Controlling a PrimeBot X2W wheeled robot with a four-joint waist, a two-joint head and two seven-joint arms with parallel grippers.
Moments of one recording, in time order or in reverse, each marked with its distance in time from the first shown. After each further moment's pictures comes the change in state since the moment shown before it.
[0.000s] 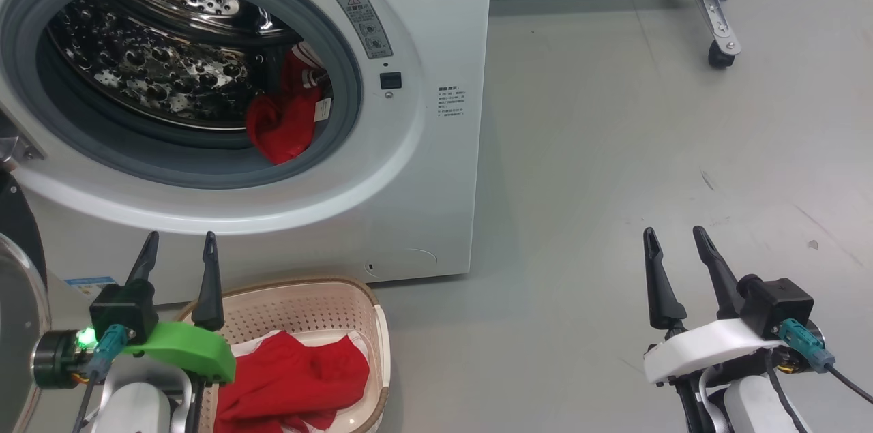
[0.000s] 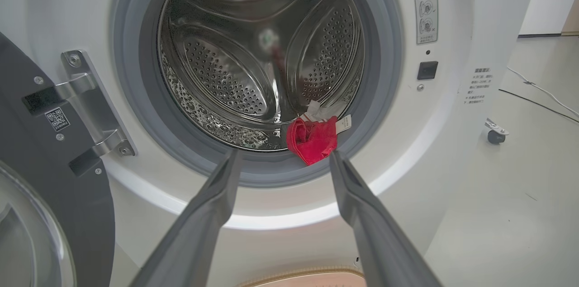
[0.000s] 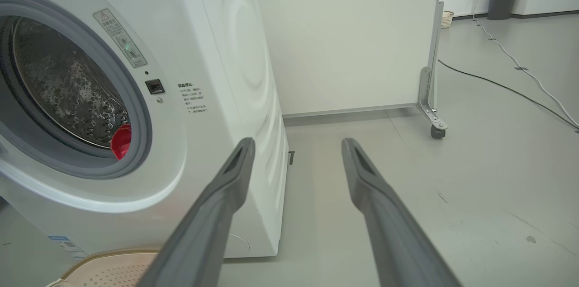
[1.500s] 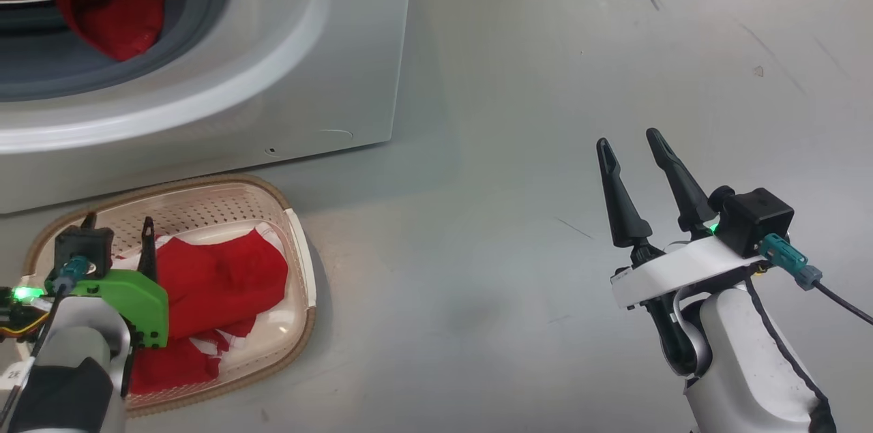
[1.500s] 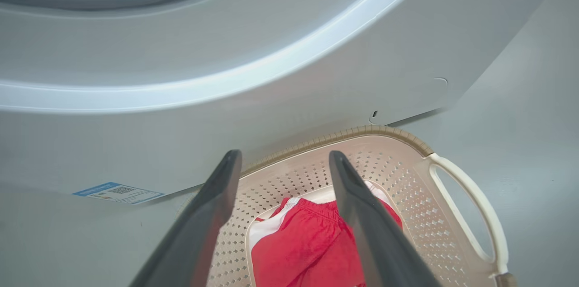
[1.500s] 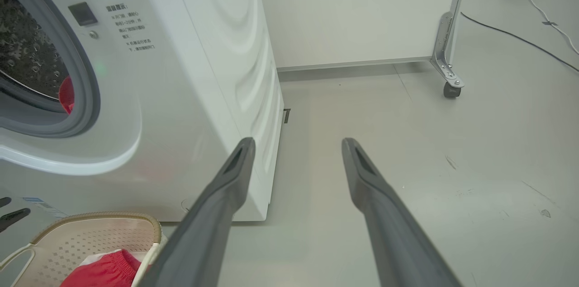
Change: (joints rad) left arm -0.298 0.140 -0.047 0.488 0.090 0.011 0.011; right arm -0.217 0.013 0.066 0.013 0.009 0.000 0.000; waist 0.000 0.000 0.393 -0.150
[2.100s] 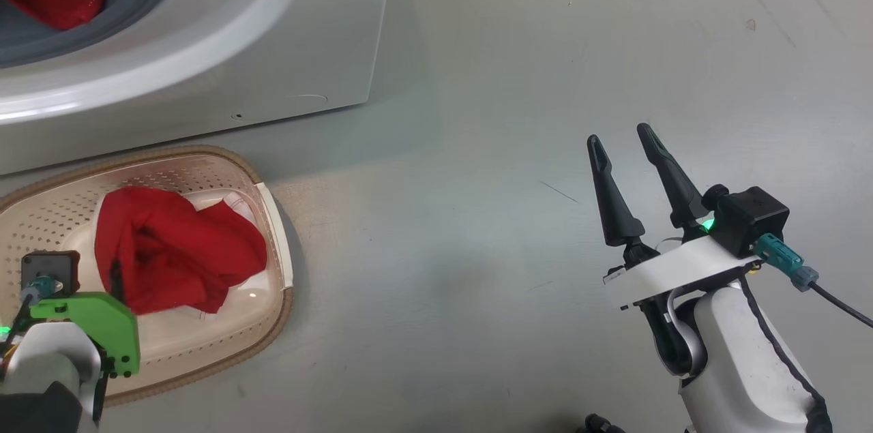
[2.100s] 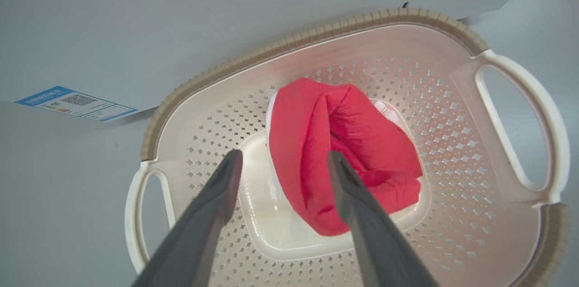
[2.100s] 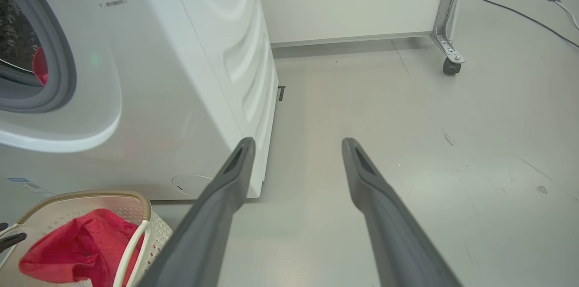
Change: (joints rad) left arm 0.051 0.039 0.045 -0.014 -0.032 0.000 0.144; right arm 0.004 0.000 0.021 -0.029 0.005 0.000 0.000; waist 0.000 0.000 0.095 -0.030
